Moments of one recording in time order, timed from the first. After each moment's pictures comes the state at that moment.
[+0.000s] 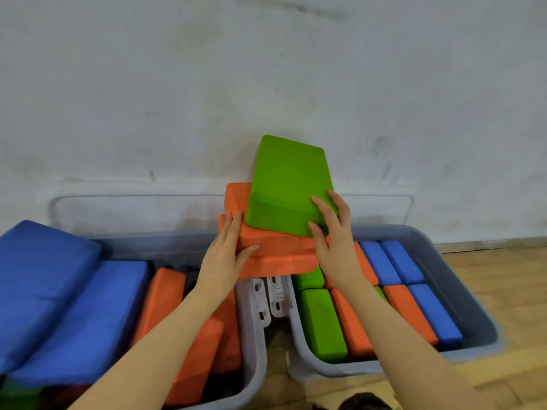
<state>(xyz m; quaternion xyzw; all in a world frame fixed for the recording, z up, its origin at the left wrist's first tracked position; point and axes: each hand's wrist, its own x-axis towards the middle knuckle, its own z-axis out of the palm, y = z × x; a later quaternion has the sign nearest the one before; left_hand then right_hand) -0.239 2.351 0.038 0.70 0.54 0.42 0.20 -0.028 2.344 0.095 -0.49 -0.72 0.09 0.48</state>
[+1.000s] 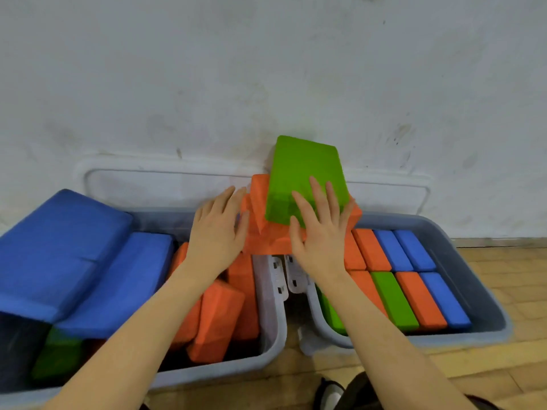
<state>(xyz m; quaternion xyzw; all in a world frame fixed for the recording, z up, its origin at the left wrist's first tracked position) -0.287 2.314 0.080 0.72 0.59 0.36 -0.02 -0.101 2.315 0.083 -0.52 -0.74 -0.14 0.41</state>
